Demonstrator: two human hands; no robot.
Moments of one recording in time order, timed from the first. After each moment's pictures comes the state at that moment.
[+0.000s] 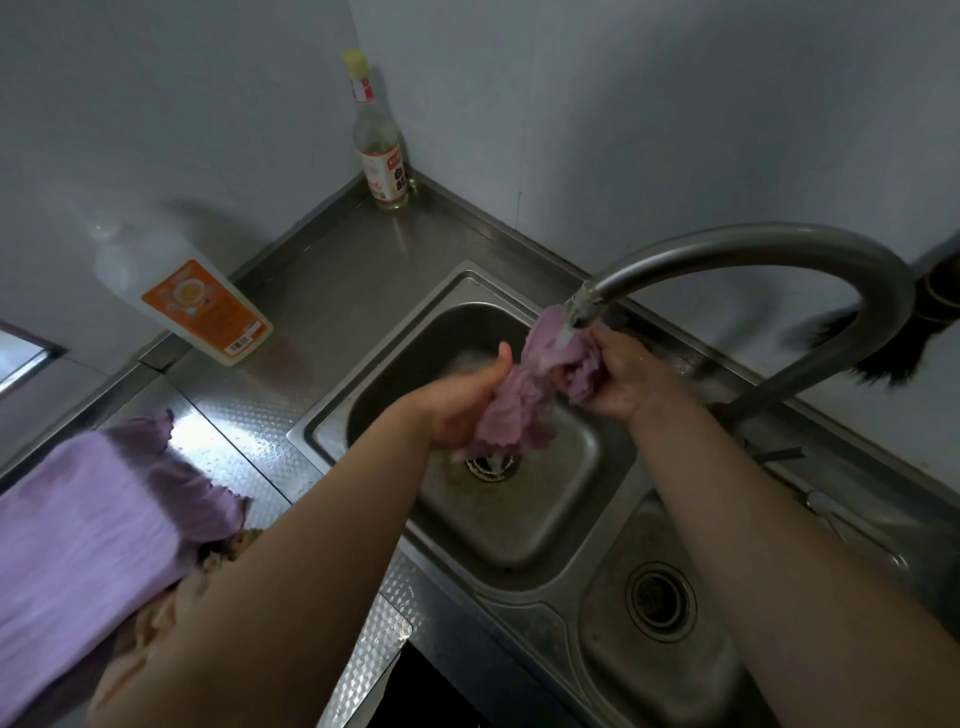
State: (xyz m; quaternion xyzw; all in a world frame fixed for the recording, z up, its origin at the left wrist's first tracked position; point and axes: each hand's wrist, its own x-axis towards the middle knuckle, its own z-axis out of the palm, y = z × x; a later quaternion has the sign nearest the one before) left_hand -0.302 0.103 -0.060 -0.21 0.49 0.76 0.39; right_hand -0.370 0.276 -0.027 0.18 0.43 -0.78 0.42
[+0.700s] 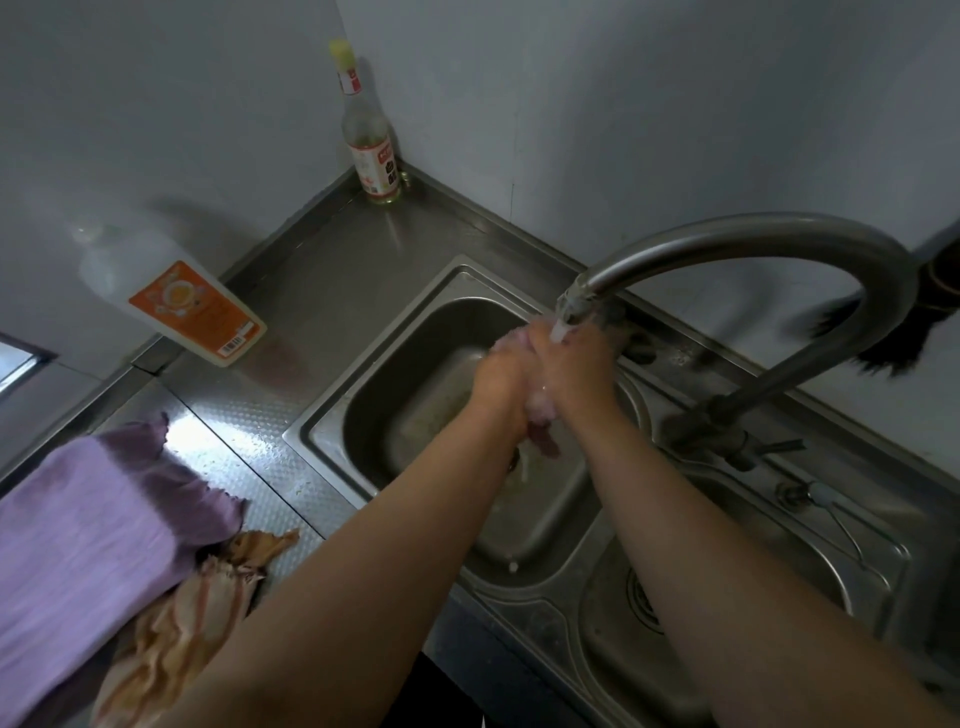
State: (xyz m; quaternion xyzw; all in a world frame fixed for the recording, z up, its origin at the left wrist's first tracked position) left_hand -0.324 0.171 -0.034 -0.37 0.54 0.75 0.12; right_hand -0.340 0.239 -0.030 0.06 0.83 -0.53 0.13
